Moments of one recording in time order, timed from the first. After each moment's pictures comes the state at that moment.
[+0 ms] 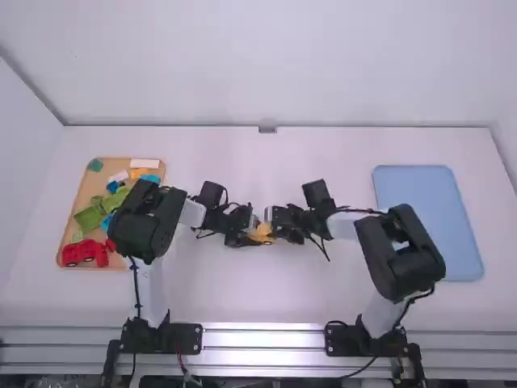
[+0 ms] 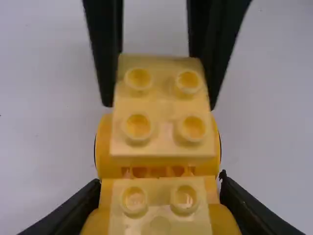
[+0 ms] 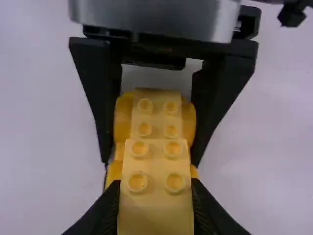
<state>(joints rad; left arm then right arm) -0.23 2.07 0.85 0.04 1.02 1.18 0.38 1.84 0.76 0.04 -0.77 -1.05</state>
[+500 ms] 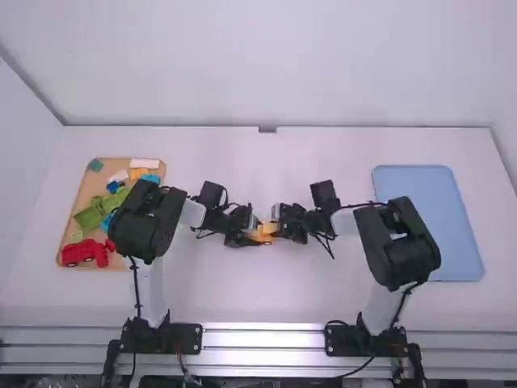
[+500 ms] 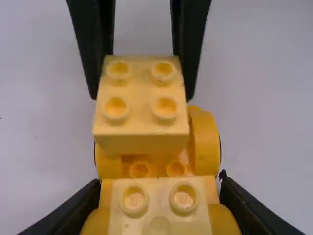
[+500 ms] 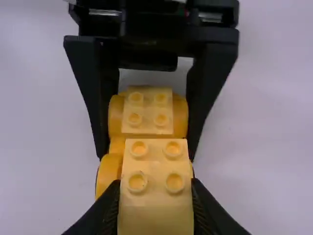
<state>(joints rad) -0.23 2.08 0.85 0.05 1.01 1.19 0.33 1.90 0.76 0.07 -0.91 -1.05</state>
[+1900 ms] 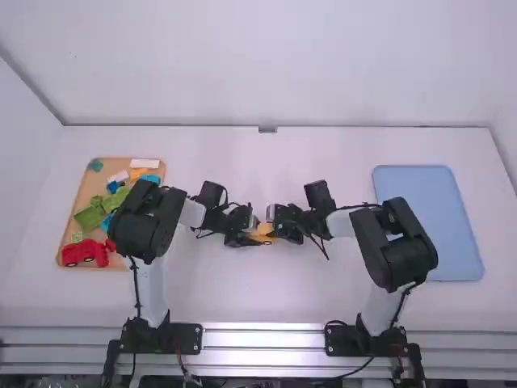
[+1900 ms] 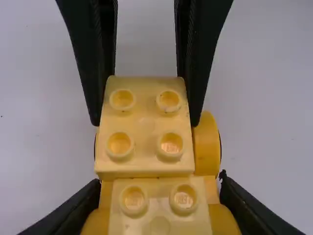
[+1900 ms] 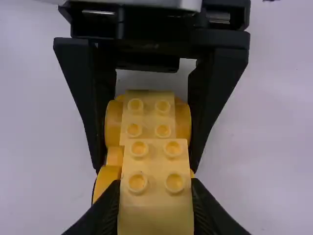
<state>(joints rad) -0.23 2.08 0.85 0.05 1.01 1.18 0.37 1.90 0.76 0.11 -0.85 -1.00</state>
